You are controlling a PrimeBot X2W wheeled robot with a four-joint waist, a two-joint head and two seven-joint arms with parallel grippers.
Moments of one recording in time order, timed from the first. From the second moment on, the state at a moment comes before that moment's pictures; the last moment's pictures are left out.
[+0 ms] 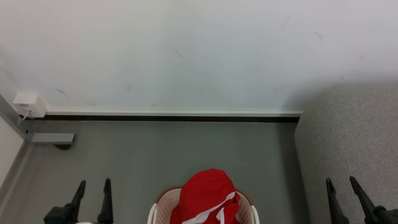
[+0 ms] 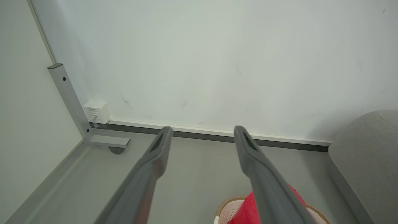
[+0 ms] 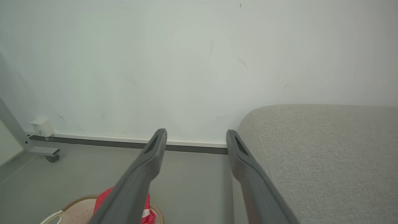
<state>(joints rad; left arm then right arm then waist) -0.03 0.07 0.09 0.28 -0.11 -0.07 -0.26 0.01 -0.14 0.05 0.23 0.28 0.13 -0.26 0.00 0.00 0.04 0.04</state>
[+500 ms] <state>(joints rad) -0.19 0.06 -0.01 0.33 -0.11 -0.11 -0.26 -0.10 -0.15 0.03 0.16 0.27 0.13 -0.26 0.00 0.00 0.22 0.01</state>
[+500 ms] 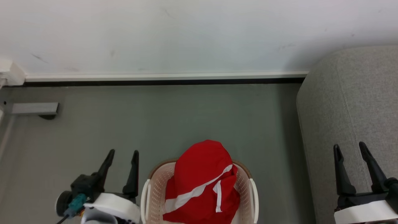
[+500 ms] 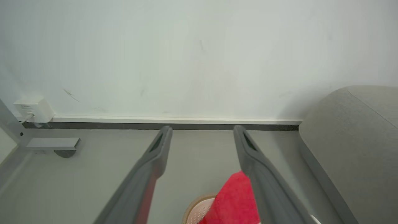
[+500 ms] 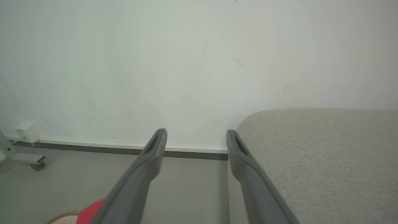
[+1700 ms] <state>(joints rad) -0.72 0.05 -0.47 1.00 -0.17 -0.13 -0.20 -0.33 -0.15 0.03 -0.05 0.24 0.13 -0.26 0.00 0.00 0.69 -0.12</state>
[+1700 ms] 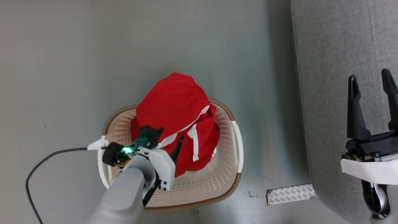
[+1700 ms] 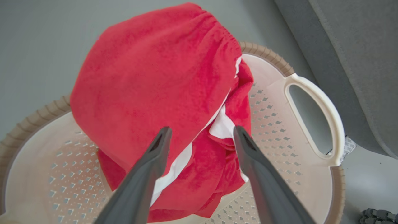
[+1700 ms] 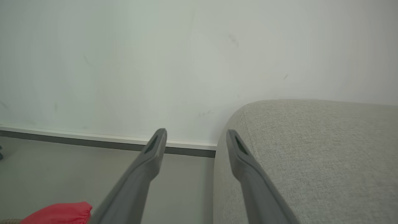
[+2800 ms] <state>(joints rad) -0.96 0.08 -0.50 1.19 -0.19 -0.12 -0.26 -0.41 -0.13 0.06 -0.06 0.24 0.13 -0.26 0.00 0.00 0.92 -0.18</state>
